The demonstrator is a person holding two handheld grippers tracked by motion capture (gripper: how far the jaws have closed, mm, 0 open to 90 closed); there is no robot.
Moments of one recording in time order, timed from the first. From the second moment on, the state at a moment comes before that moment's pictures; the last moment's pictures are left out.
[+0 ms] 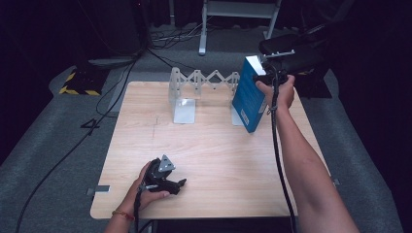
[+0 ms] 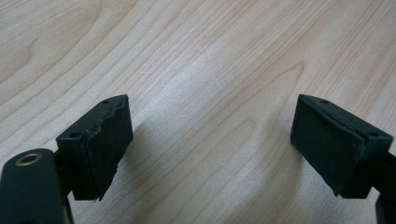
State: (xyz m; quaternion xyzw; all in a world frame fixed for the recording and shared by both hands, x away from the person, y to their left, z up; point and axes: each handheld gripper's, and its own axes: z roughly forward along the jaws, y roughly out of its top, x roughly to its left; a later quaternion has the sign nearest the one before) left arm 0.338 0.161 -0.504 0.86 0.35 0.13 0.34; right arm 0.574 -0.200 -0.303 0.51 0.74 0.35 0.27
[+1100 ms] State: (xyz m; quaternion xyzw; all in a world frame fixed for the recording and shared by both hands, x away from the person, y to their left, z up) left arm 0.339 0.161 -0.504 0.86 0.35 0.13 0.35; right arm 0.548 -0.222 -0.290 0.46 0.78 0.33 0.26
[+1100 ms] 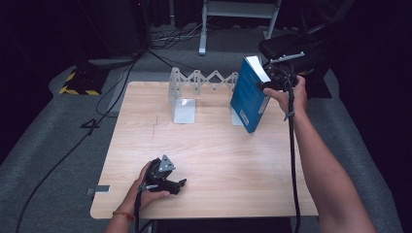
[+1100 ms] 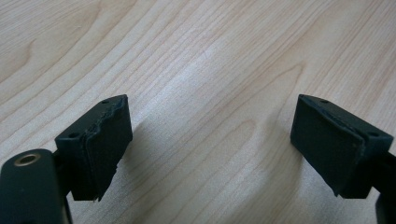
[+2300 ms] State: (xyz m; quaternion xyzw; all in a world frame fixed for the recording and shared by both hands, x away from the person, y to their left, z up) left arm 0.339 0.161 -0.504 0.86 0.35 0.13 0.35; right arm 0.498 -0.266 -0.310 0.42 0.80 0.35 0.24
